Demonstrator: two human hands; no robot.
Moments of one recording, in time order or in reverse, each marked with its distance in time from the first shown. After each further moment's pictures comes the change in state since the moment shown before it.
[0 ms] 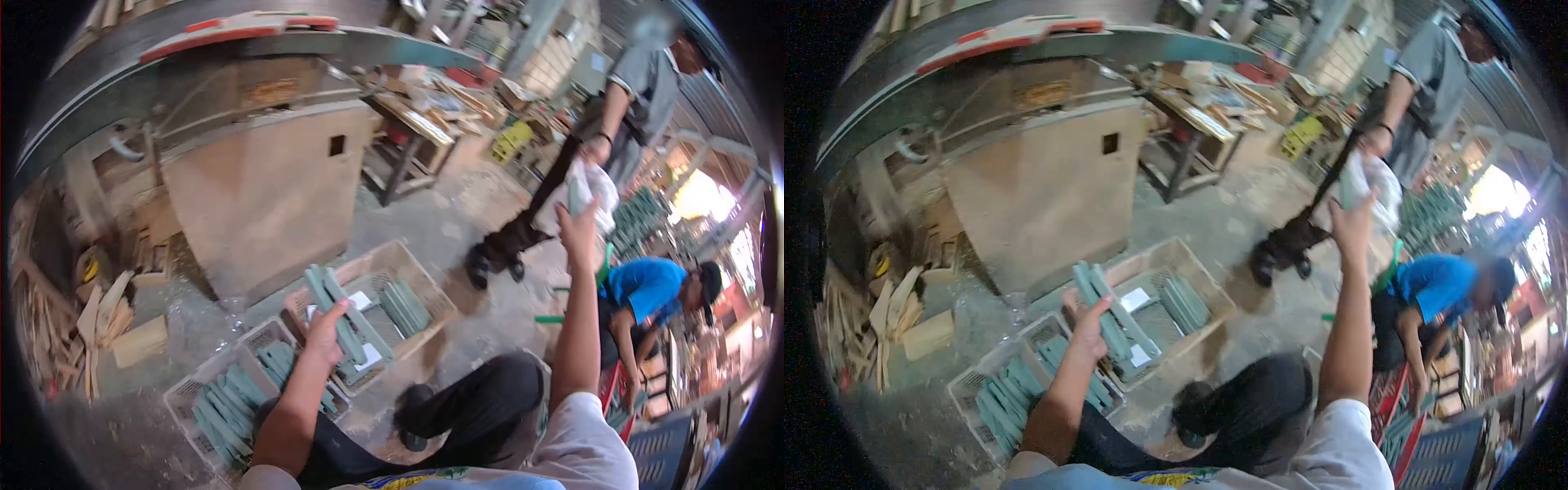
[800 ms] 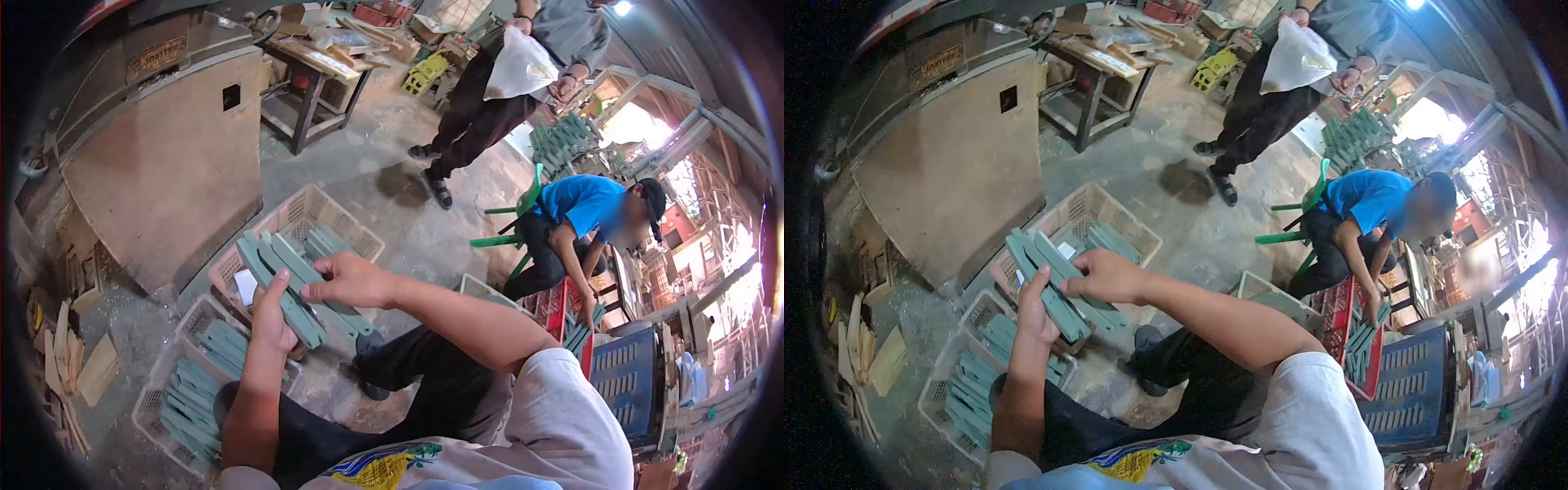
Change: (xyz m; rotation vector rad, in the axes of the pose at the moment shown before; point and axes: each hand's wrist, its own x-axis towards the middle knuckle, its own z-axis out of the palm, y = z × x) left_hand -0.050 -0.018 0.030 -0.081 -0.362 -0.058; right_hand -0.257 -0.122 0.027 0.473 -1.421 -0.034
